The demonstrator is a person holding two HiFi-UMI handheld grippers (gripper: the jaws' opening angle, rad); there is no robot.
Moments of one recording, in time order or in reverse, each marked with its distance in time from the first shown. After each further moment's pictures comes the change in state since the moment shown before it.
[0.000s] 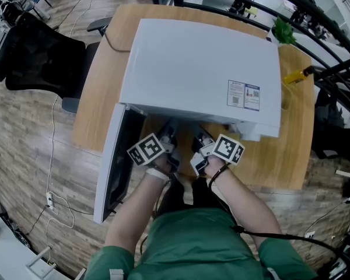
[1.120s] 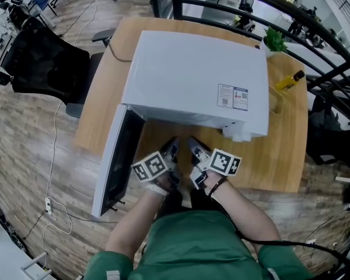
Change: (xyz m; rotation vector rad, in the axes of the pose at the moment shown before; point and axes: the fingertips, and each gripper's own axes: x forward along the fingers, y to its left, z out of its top) left arm -0.042 -0.025 -0.050 0.106 0.056 0.000; right arm -0.045 0.025 -0.029 -0.146 0.073 0.031
